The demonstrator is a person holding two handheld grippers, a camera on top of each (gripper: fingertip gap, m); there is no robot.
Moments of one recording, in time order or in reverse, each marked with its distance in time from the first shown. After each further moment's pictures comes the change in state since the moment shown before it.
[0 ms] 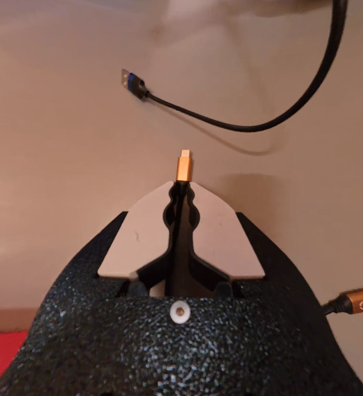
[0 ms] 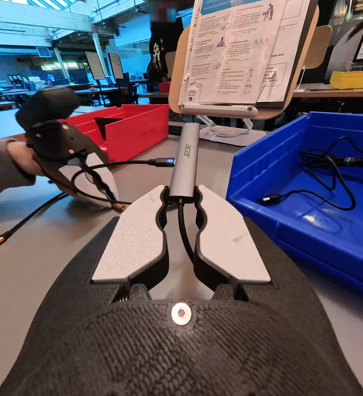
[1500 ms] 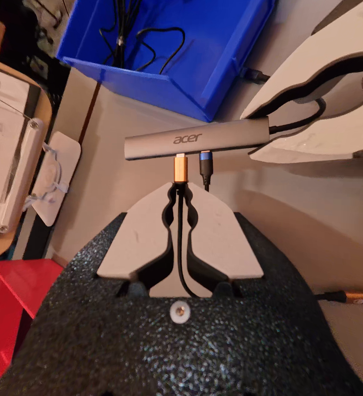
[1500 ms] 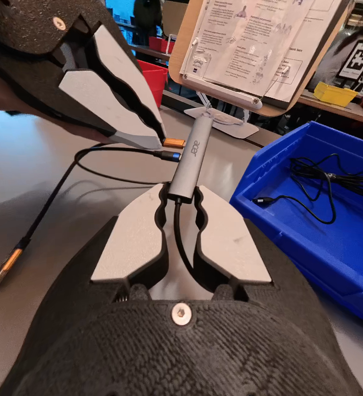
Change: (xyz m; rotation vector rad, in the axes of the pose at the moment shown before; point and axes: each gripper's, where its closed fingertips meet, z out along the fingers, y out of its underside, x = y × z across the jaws) left arm -0.022 -0.126 -0.012 -0.011 -0.524 0.090; right arm -0.015 0.017 0.014 -0.135 0.064 -0.246
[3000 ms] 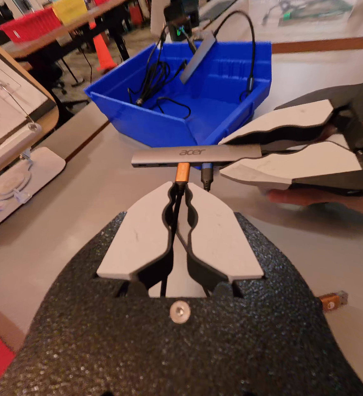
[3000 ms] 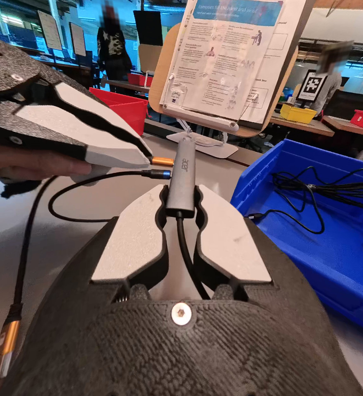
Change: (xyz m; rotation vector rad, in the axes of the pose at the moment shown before) left arm -0.002 -0.013 -0.011 0.378 0.051 -0.303; right arm 0.010 -0.019 0.015 0.120 0.113 0.043
